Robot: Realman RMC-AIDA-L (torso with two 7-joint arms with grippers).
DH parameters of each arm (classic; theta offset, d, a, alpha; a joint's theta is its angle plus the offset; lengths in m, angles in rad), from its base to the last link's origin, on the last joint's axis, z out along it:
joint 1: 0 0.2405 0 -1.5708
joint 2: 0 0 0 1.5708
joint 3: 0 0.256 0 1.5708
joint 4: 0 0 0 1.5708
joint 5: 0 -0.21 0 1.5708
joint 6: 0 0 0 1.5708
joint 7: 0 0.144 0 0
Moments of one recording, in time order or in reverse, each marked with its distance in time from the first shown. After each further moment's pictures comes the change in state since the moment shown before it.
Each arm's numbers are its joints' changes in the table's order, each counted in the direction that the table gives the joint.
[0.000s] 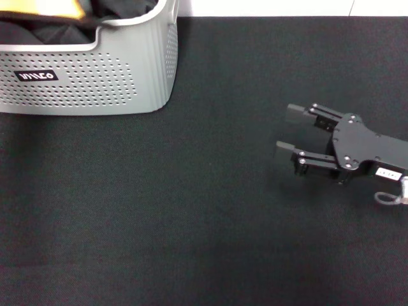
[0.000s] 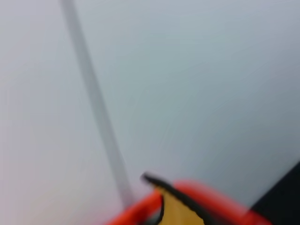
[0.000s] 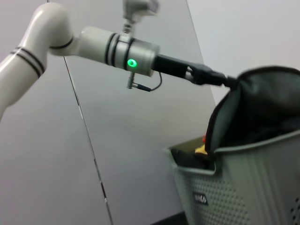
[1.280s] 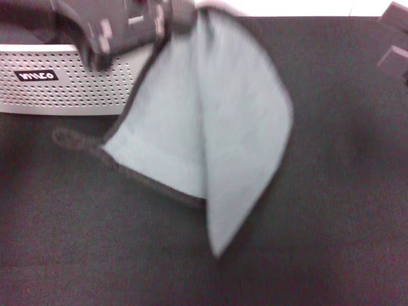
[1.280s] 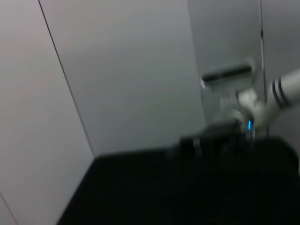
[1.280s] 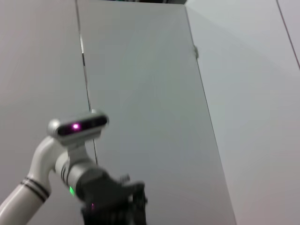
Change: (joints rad) left arm 0.219 -0.018 0.037 -0.230 0.738 0.478 0.248; right arm -0.114 -0.072 0.118 0.340 -0.142 0.182 0.247
